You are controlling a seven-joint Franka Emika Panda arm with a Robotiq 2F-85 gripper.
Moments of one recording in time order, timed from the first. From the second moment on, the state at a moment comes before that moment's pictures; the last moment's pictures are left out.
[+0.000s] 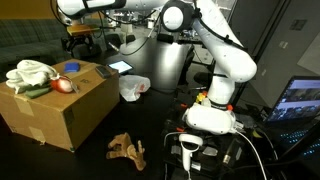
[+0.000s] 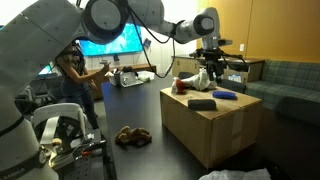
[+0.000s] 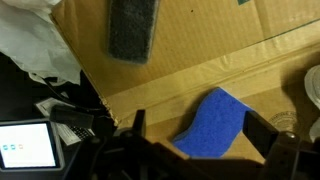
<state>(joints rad) 0.18 0.86 -0.11 -0.93 -0.11 1.83 0.52</state>
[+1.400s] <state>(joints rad) 0.19 0.96 -0.04 -0.92 -0.11 2.08 0.45</state>
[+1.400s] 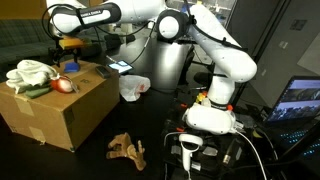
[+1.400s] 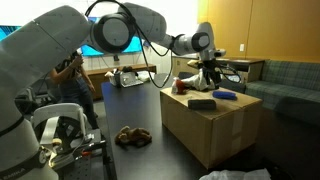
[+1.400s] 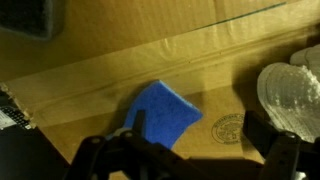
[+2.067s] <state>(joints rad) 0.21 0.77 -0.11 -1.37 -0.11 2.42 0.51</state>
